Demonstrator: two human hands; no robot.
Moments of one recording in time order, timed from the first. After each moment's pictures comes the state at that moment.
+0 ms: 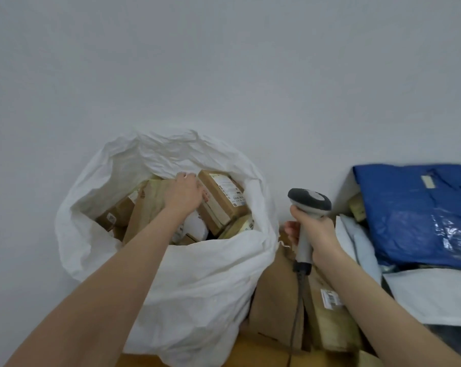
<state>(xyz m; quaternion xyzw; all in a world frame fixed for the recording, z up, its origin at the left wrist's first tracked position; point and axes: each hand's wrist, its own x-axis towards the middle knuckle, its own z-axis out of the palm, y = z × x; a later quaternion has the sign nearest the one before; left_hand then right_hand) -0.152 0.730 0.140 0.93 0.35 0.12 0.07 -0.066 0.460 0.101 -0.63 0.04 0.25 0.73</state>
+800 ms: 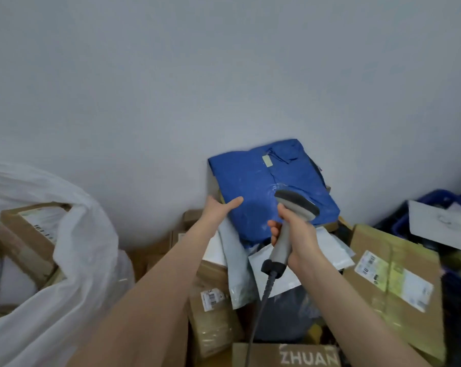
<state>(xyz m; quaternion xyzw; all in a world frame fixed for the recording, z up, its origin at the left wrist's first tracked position) 0.084 0.404 0.050 0.74 0.23 0.03 0.63 0.030 0.230 0.087 -0.48 0.21 0.15 0.84</state>
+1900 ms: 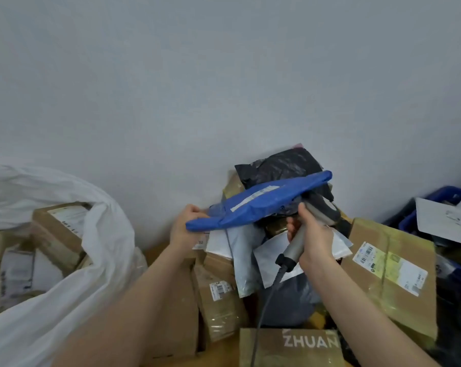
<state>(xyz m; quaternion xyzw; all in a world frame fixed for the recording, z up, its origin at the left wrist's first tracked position) 0.017 0.460 0.049 0.92 0.16 0.05 0.36 0.007 0.202 0.090 -0.44 0.26 0.05 0.86</state>
